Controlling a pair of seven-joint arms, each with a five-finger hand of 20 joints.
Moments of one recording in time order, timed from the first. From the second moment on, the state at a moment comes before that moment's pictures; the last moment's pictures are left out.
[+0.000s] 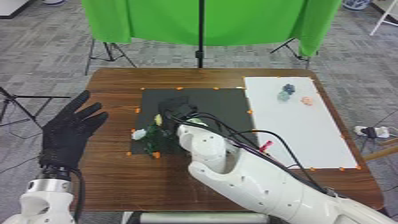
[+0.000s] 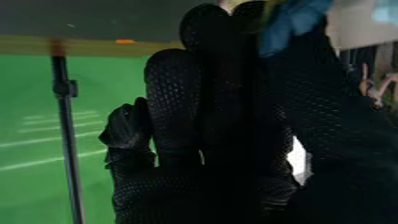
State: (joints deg) left arm 129.8 -57.2 -98.2 -127.5 34.8 12.8 17.2; right arm -57.6 -74.8 26.8 -90.5 -139.0 -11.4 31.4
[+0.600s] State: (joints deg) left arm 130.8 -57.5 -98.4 -127.5 35.1 12.5 16.5; right arm -60.1 -74.5 29.4 -94.1 -142.9 -12.7 30.4
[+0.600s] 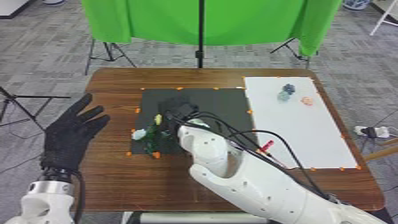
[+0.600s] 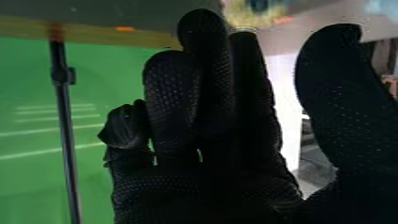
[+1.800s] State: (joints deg) left arm 132.6 -56.6 -96.5 -127.7 33.6 13.7 21.4; right arm -50.0 -47.2 38.3 -81.9 -117.4 -0.4 51.6
